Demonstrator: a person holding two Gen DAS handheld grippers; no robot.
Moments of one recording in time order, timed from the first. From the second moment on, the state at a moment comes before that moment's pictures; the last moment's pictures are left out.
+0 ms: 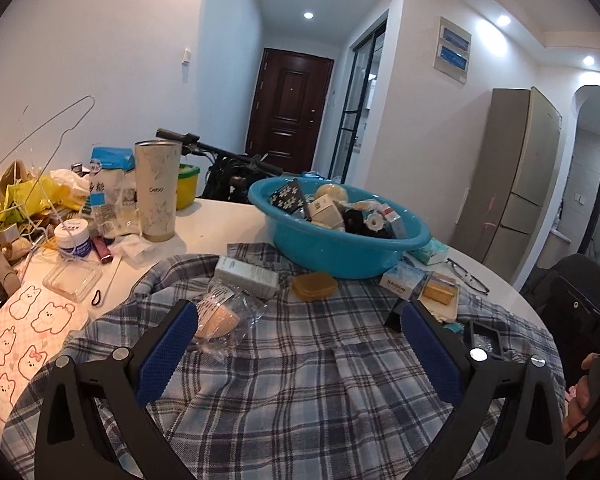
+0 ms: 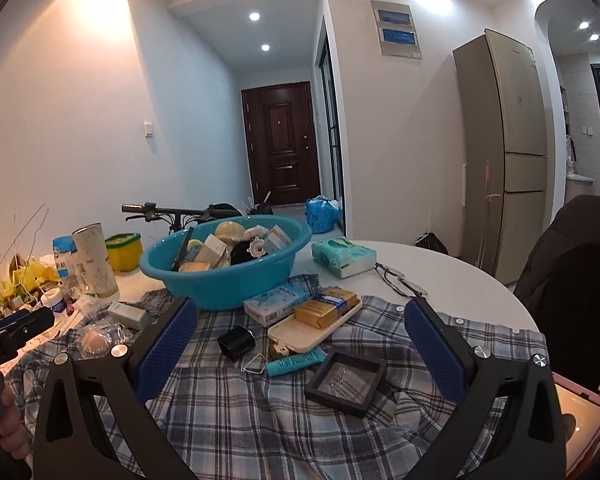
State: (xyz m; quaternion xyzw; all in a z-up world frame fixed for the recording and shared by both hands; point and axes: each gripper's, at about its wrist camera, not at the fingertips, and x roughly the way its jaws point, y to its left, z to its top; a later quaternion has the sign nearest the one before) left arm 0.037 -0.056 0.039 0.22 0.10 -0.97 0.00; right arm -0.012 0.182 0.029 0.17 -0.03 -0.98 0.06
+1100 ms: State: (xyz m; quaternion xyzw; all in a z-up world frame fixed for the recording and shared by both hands) left arm -0.078 -0.110 -0.044 0.38 0.07 -0.91 0.11; right arm -0.062 0.213 -0.030 0.30 -0.08 -0.95 0.05
